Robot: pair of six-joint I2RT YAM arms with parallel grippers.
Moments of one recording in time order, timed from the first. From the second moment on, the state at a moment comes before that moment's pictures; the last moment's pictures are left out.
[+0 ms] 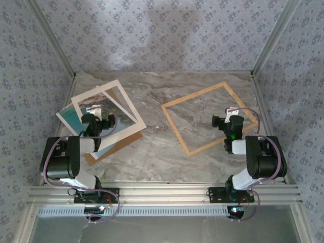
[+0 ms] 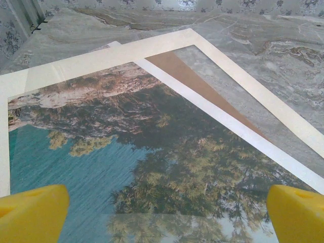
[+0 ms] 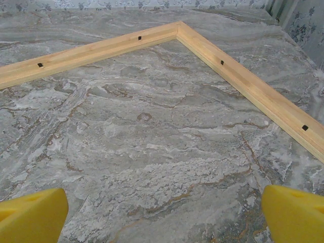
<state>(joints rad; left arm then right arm) 0.03 1.53 0.41 0.73 0.02 -0.03 -0.02 1.53 0.36 0.76 0.08 0.00</state>
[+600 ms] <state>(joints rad) 0.03 1.53 0.41 0.73 0.02 -0.03 -0.02 1.53 0.36 0.76 0.08 0.00</state>
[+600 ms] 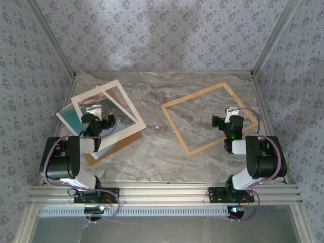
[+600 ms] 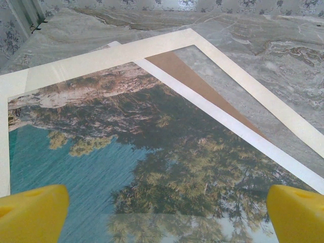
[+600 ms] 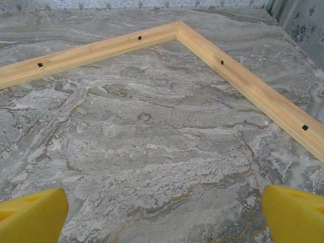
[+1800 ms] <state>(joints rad) -0.23 1.26 0.72 0.07 0.11 -0.45 0.26 1.57 1.00 -0.09 0.35 0.42</state>
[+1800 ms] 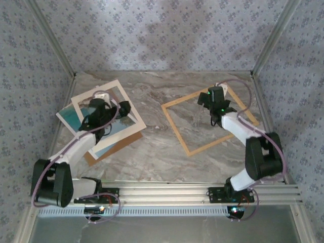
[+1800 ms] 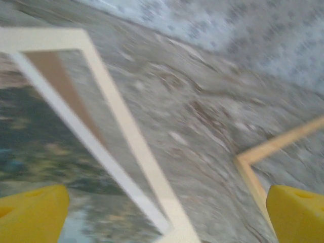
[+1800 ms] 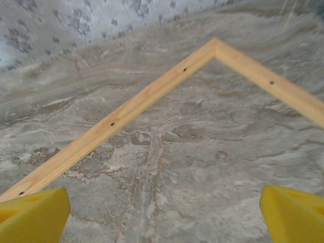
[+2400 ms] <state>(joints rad) -0.34 1.37 0.76 -0.01 0.13 -0.45 0.30 2.28 1.81 -0.51 0.18 0.52</state>
